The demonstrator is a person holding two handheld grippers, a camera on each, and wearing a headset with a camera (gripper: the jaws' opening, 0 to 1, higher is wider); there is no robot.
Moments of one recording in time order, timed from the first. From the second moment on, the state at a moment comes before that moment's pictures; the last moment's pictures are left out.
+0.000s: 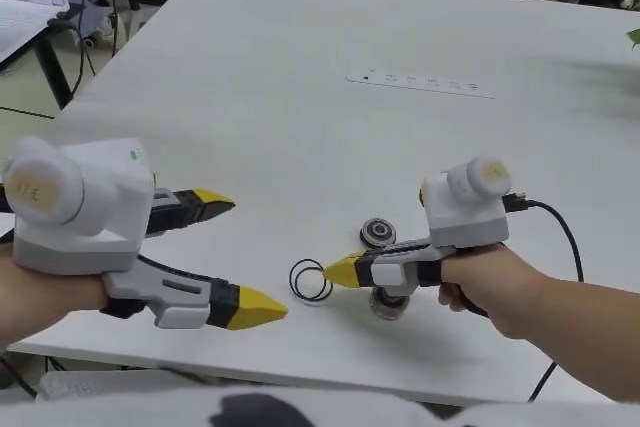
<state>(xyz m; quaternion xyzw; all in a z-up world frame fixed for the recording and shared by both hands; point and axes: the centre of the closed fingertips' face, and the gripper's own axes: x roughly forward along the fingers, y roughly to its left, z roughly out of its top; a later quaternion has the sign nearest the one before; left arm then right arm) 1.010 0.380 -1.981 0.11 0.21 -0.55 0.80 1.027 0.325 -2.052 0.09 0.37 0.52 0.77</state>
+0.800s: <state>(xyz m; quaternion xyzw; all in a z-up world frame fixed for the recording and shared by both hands) 1.005 0.378 -1.987 0.12 0.22 -0.55 0.80 1.033 0.315 -2.067 0.09 0.39 0.48 0.78</state>
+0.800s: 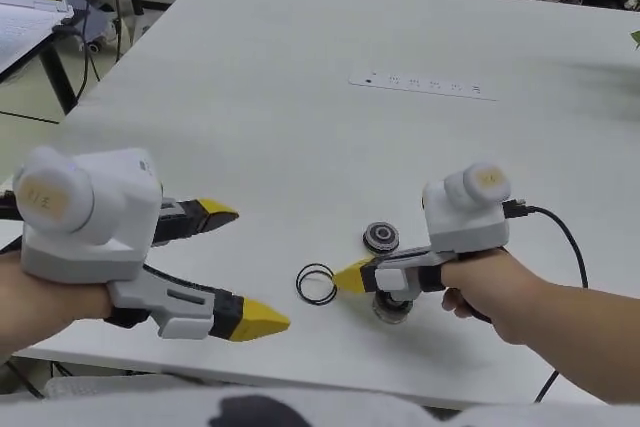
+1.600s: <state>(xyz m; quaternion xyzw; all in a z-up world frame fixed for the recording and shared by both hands) 1.002 0.380 -1.992 0.11 0.23 -0.55 0.79 1.033 0.315 -2.074 0.06 0.40 0.48 0.78</state>
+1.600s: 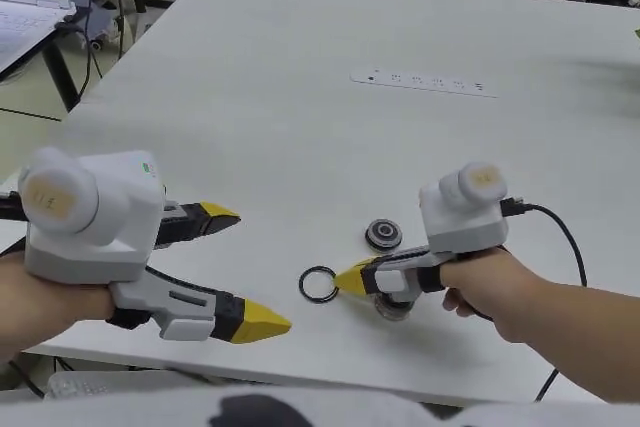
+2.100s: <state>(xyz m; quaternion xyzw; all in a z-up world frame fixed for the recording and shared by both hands) 1.002 0.380 -1.995 0.11 0.24 -0.55 0.79 1.029 0.314 -2.069 0.05 0.39 0.49 0.78</state>
